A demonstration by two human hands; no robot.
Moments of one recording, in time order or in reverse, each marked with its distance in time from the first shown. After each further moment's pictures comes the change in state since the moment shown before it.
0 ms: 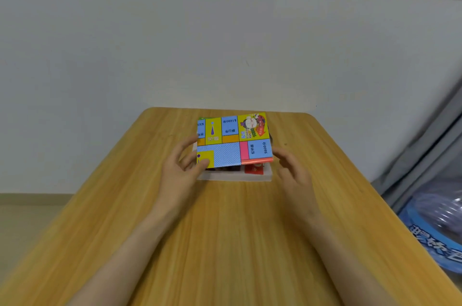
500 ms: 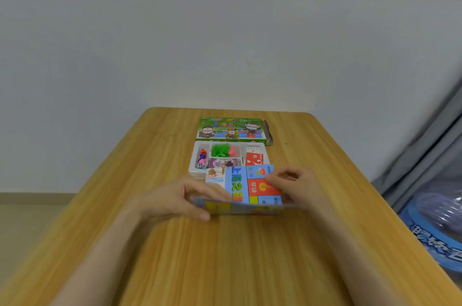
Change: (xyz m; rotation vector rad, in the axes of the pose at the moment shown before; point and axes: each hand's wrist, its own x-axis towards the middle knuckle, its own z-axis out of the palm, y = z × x) left_hand -0.003 0.019 -0.033 -0.002 -1.076 -0.201; right_hand 0.002 -0.002 -0.016 -0.032 -0.106 0.421
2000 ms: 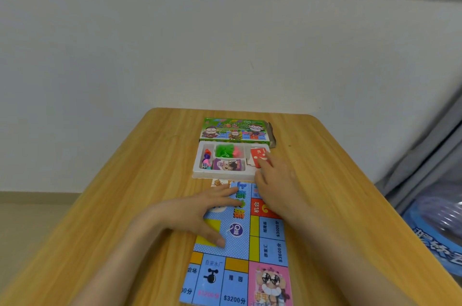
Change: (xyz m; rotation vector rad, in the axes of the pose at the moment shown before) left_hand 0.014 -0.004 0.006 0.724 -0.117 -0.401; right_hand 0.020 0.002 0.038 -0.977 -0.019 -0.256
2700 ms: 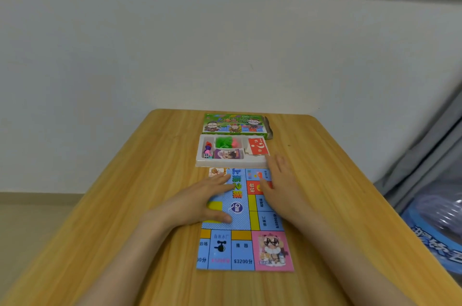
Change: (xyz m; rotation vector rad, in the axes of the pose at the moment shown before) left_hand 0.008 -0.008 0.006 0.093 0.236 -0.096; right_hand -0.012 0.010 0.005 0.260 -0.060 0.071
